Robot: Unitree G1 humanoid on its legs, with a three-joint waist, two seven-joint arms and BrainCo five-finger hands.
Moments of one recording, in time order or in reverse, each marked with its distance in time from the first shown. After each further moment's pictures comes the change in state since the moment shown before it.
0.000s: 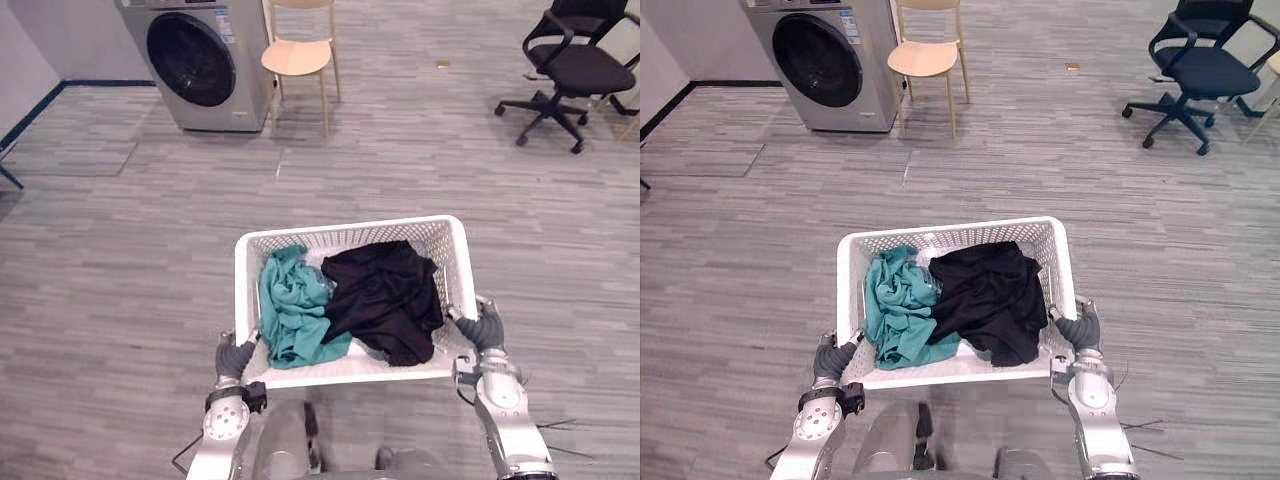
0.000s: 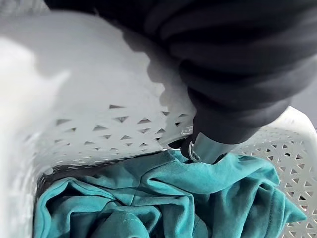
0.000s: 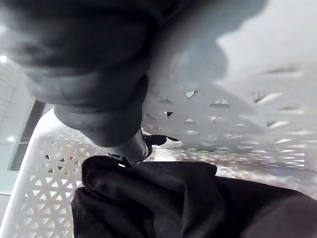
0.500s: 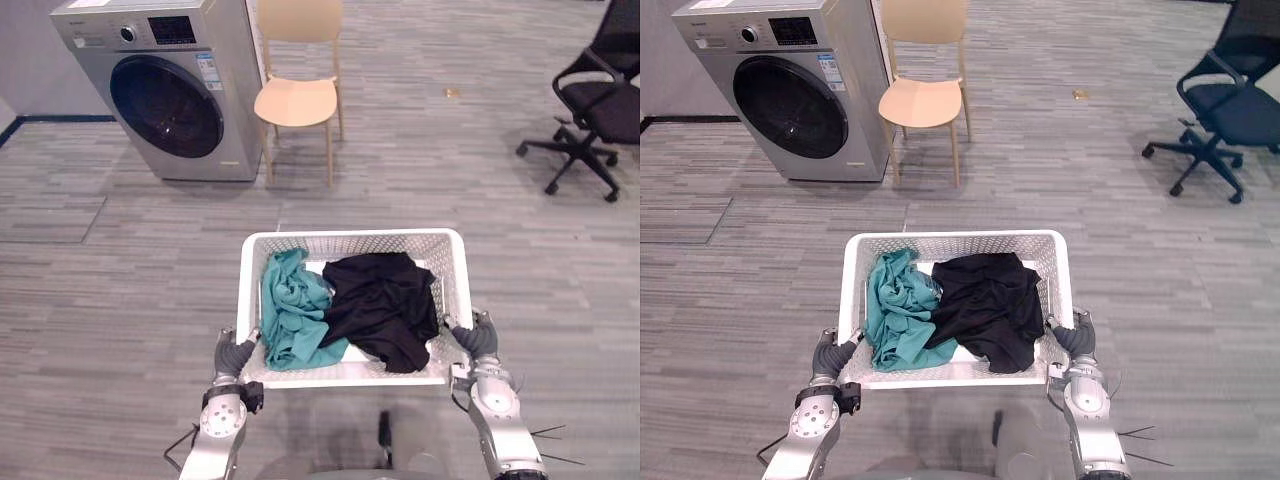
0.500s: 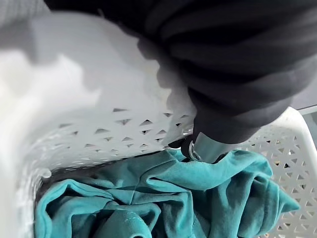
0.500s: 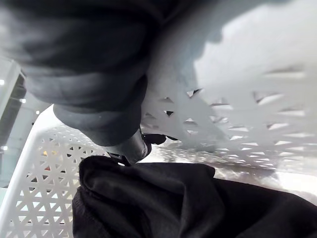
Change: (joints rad) left arm -0.038 0.087 -0.051 0.016 0.037 0.049 -0.009; right arm 0.038 0.046 -0.025 0.054 -0.004 -0.018 0.010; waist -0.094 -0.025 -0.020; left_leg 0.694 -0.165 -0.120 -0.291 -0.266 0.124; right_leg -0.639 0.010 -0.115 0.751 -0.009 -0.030
